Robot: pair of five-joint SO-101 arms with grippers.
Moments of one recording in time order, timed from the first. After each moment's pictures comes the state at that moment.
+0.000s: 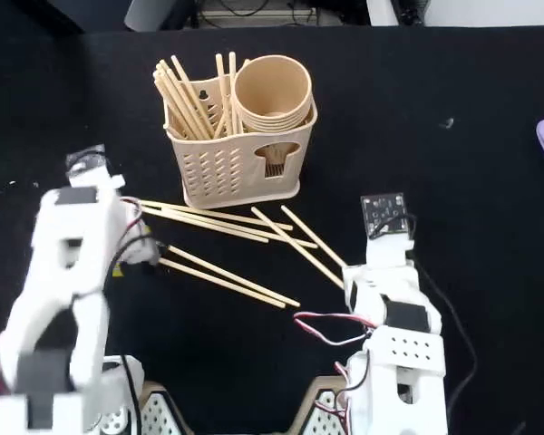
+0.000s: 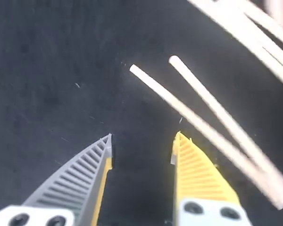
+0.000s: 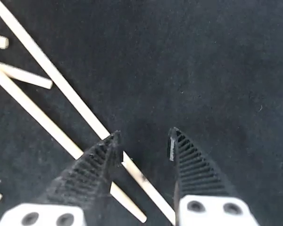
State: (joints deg) left arm -10.3 -18.2 39.0 73.2 15.5; right arm 9.7 -64.6 88.0 42.8 13.8
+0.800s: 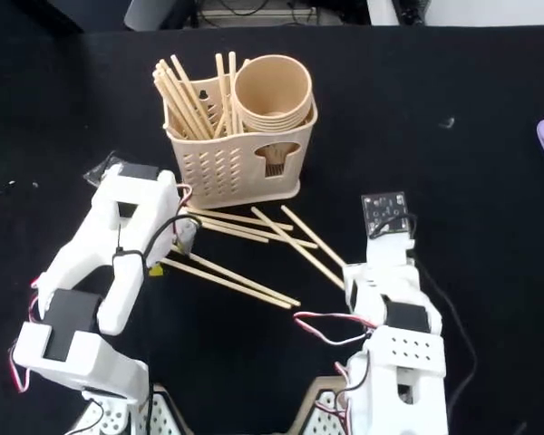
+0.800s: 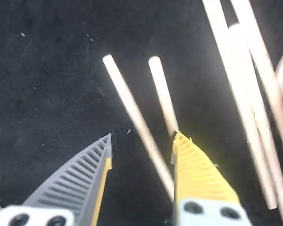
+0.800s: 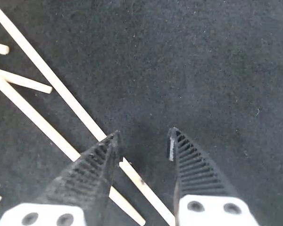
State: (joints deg) left arm 2.4 0.9 27.6 72.1 52.6; right arm 9.7 -64.6 88.1 41.5 13.8
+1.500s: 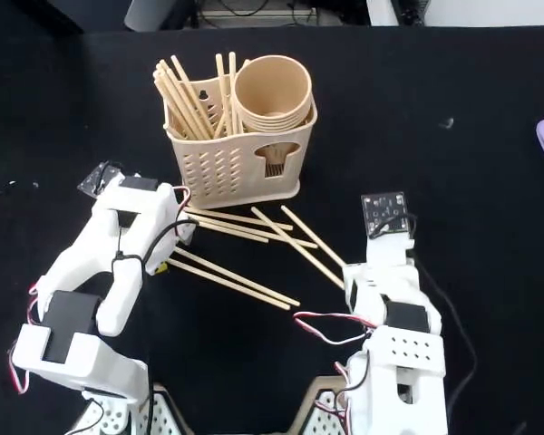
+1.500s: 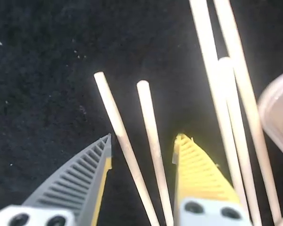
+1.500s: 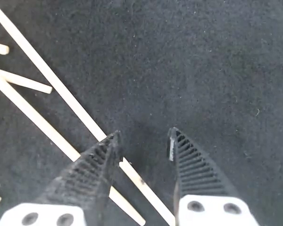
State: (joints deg) left arm 2.1 0.9 33.7 61.4 58.9; right arm 9.7 -64.6 88.1 41.5 13.8
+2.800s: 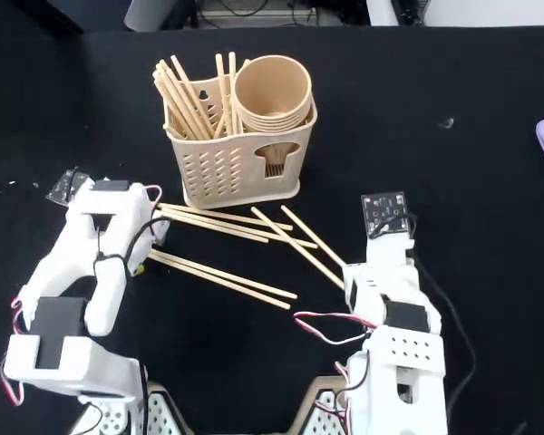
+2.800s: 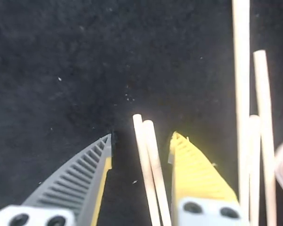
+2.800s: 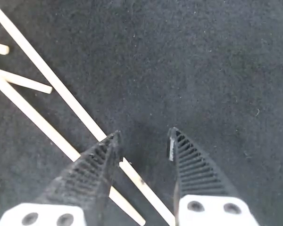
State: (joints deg) left arm -3.3 1.1 36.4 58.8 58.8; right arm 9.7 -64.6 88.1 41.5 13.8
